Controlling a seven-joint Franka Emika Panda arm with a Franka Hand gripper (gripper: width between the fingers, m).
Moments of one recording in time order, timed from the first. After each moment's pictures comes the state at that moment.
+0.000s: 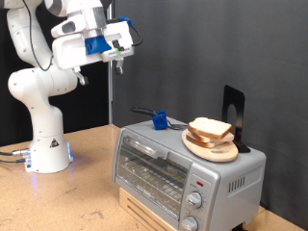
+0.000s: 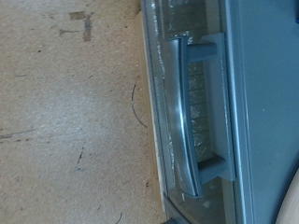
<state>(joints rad) 0.20 -0.55 -0.24 -2.40 0.08 2.04 0.89</state>
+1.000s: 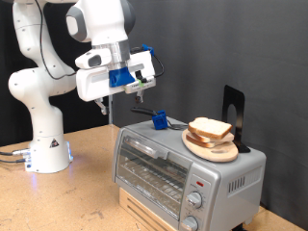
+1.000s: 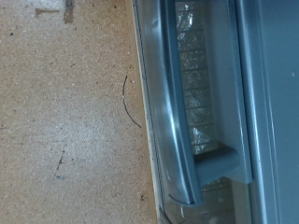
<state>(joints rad) 0.22 -0.34 -0.20 -2.37 0.11 2.17 0.89</state>
